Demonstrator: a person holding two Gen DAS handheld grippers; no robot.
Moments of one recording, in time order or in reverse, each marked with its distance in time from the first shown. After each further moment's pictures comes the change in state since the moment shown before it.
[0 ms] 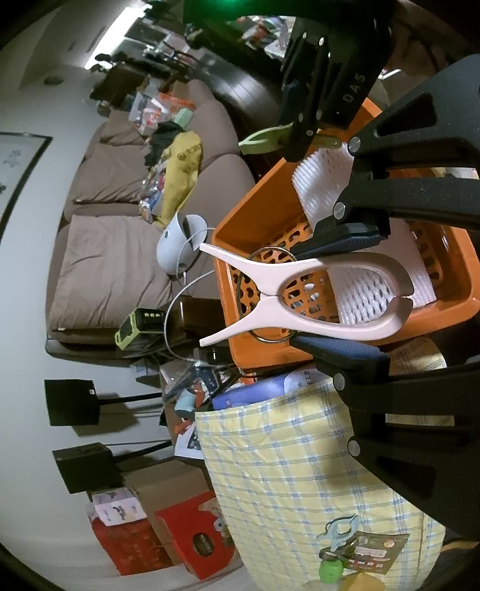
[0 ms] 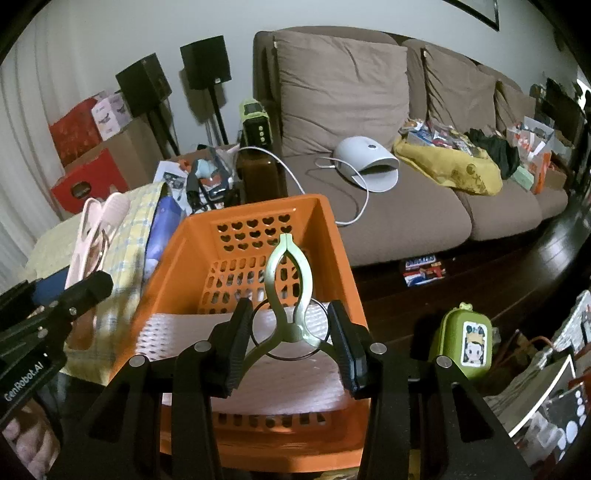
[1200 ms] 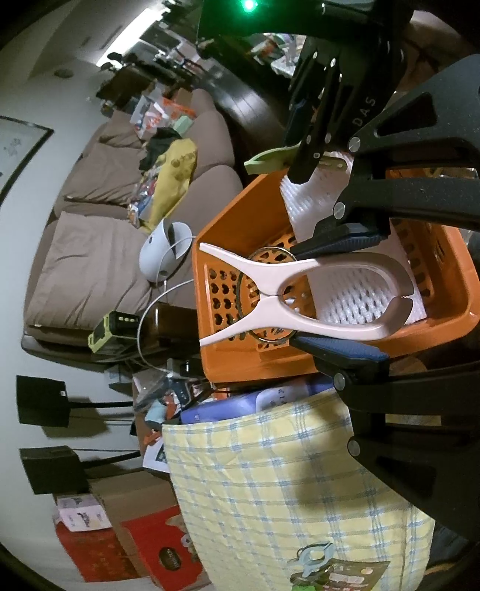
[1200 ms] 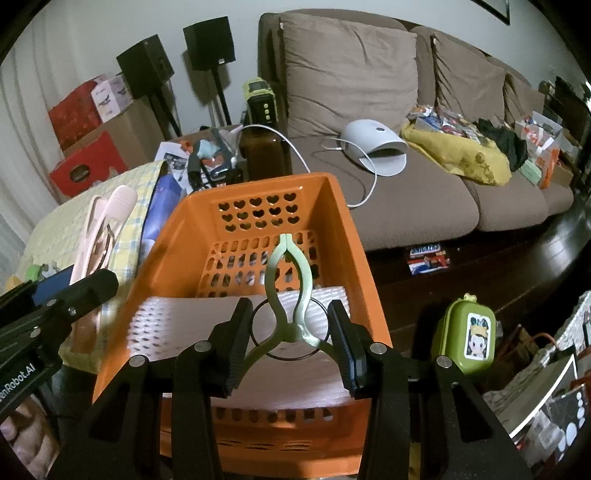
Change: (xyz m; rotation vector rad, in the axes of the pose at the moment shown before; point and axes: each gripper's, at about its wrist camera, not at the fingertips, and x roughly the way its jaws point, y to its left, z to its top) left arm 0.021 0.012 -0.015 -0.082 0.083 -0.081; right arm 0.023 0.004 -0.007 -0.023 0.067 0.003
